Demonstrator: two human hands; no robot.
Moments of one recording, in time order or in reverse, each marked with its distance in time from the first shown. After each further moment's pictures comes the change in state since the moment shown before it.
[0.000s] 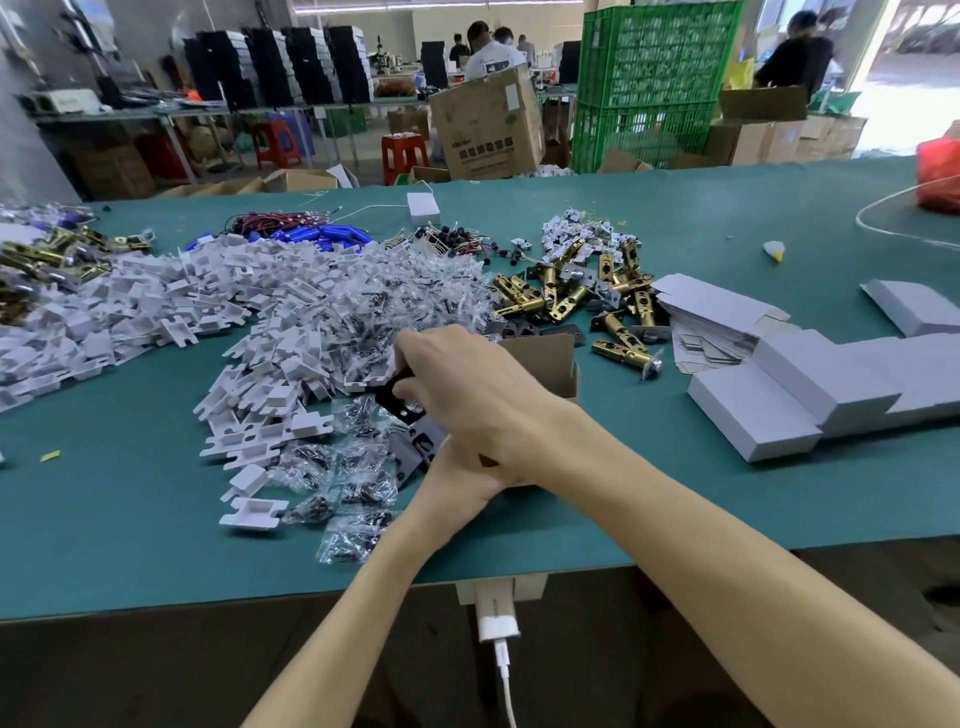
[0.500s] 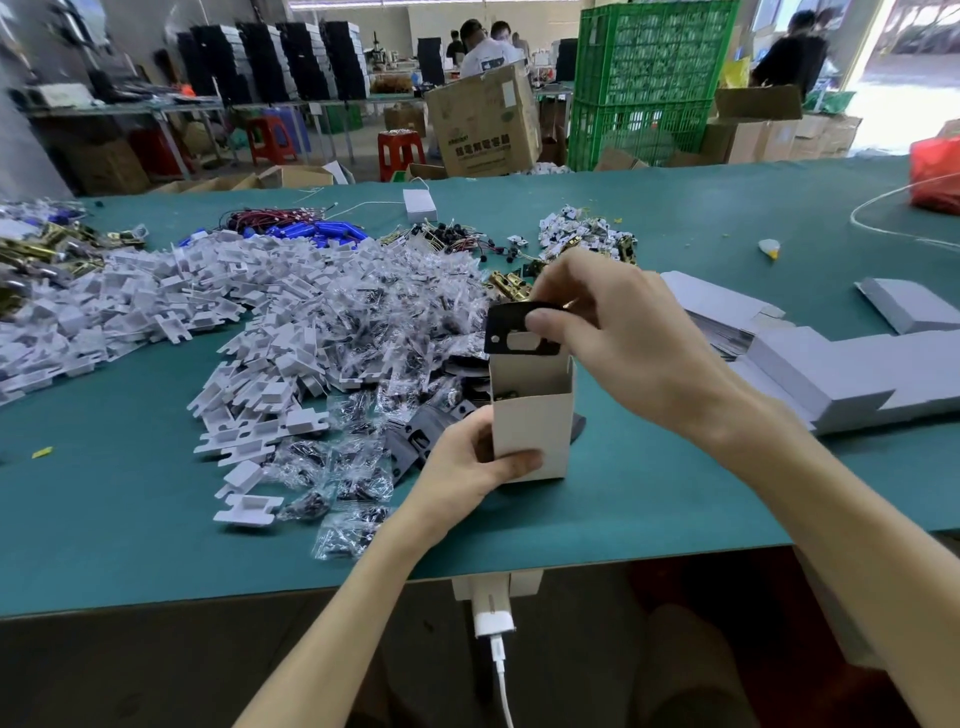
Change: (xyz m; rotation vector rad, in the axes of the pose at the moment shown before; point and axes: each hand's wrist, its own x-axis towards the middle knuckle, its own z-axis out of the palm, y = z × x) left_hand -0.001 0.002 -0.002 -0.187 -0.041 0.070; right_hand -0.067 0.058 -0.066 0.360 0.307 0.161
